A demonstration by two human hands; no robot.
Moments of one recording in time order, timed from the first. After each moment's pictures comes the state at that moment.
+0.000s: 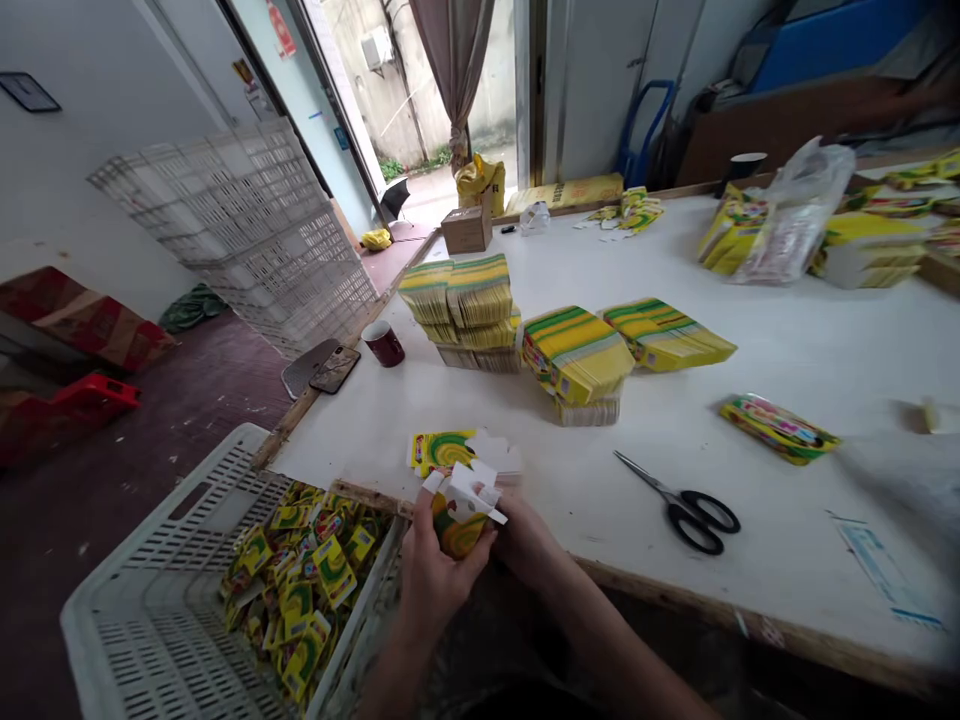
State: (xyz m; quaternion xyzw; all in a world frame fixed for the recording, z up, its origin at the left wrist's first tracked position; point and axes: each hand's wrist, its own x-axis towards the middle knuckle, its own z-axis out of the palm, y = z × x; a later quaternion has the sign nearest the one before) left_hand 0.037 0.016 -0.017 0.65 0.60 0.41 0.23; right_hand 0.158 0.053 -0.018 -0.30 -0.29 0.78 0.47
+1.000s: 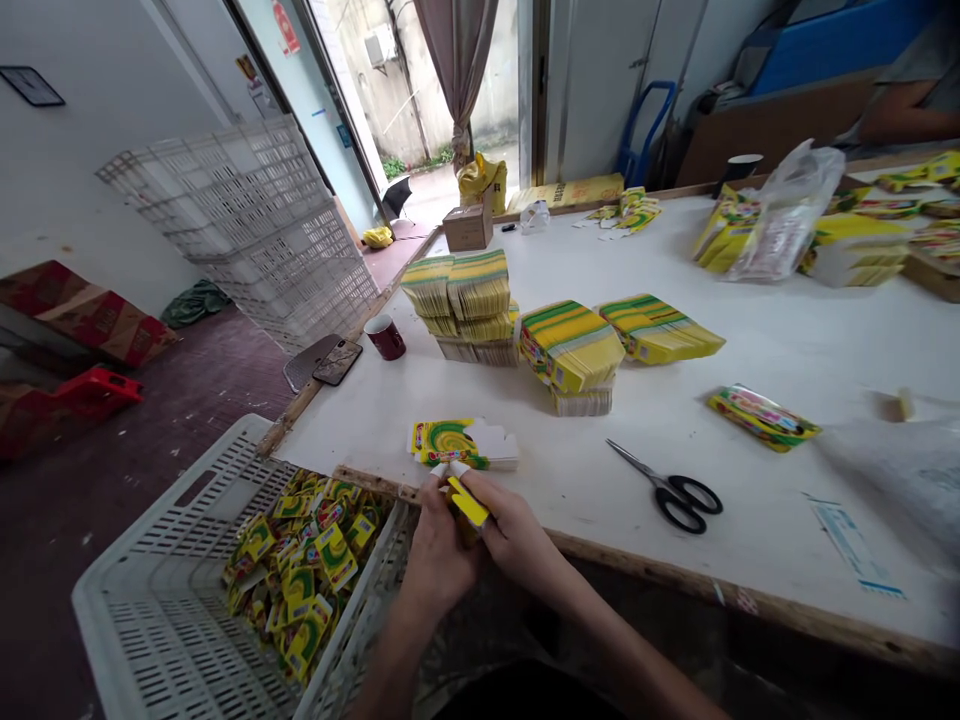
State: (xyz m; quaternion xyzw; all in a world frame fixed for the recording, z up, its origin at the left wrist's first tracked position) left_hand 0.037 0.011 -0.023 0.68 0.59 0.36 0.24; right_hand 0.177 0.031 -0.015 -0.35 -0.68 0.44 0.48
